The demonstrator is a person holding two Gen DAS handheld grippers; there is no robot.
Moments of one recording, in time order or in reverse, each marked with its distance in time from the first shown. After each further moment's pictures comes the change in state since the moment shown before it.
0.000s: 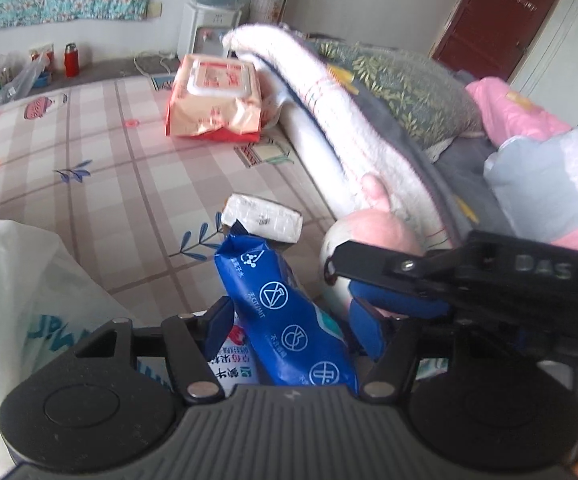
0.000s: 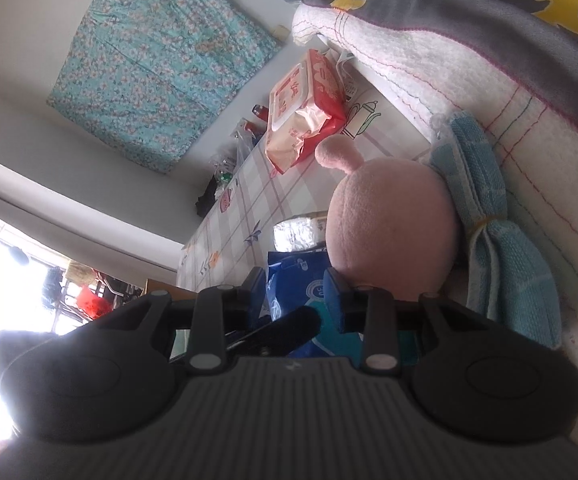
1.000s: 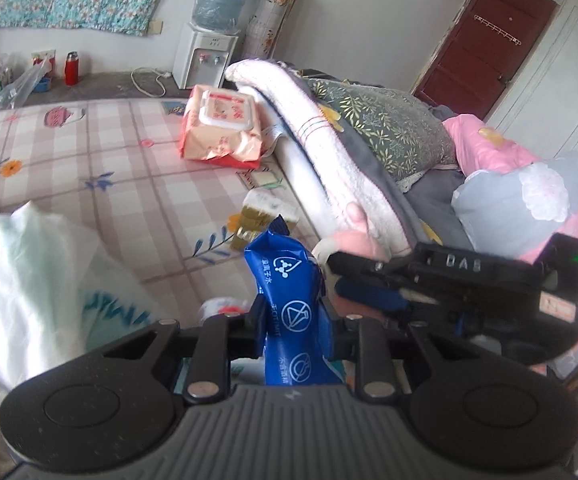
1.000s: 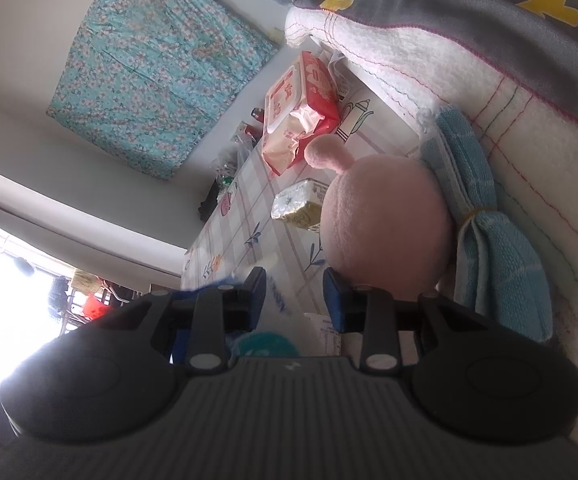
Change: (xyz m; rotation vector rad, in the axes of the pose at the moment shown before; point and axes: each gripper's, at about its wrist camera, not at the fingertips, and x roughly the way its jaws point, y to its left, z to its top) left arm -0.071 0.024 -0.020 -0.045 -0.093 -0.084; right arm 0.003 -0.009 -0.001 0.030 -0.001 0.012
